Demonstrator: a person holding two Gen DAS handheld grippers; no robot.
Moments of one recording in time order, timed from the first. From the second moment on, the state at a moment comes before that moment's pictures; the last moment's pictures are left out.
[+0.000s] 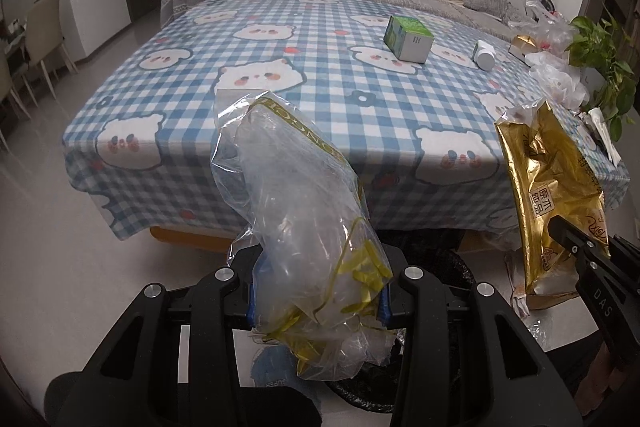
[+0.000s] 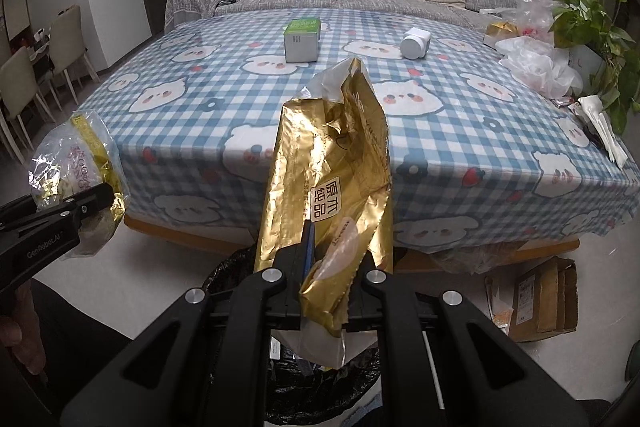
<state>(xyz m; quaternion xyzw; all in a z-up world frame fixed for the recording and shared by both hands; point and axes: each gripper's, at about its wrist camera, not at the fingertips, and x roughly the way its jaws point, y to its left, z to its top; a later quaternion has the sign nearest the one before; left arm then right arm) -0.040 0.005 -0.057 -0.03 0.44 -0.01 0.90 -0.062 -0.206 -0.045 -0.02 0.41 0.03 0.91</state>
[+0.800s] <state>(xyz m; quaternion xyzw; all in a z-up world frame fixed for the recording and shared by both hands) -0.061 0.012 -0.171 -0.03 0.50 0.00 0.87 -0.077 -0.178 -0.142 -0.04 0.48 0.04 0.87</state>
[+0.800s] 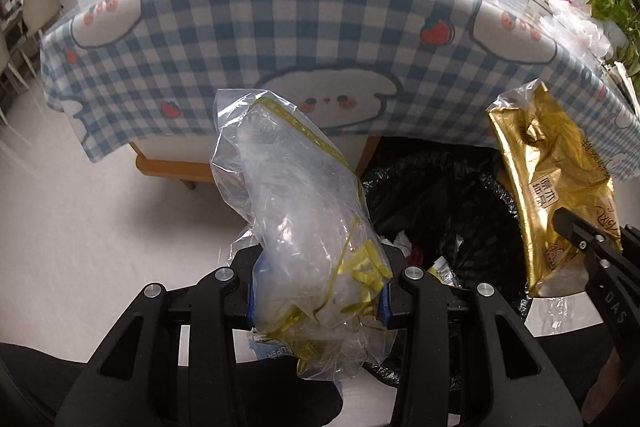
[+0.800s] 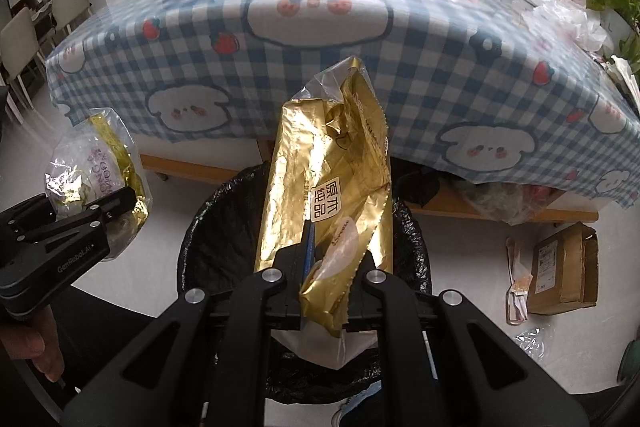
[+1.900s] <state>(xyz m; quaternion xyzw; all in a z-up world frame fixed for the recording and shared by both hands) -0.069 -0.080 -0.188 -0.01 0.49 -0.05 0.87 -0.090 -0.256 -0.160 0.00 0.46 0.00 0.89</state>
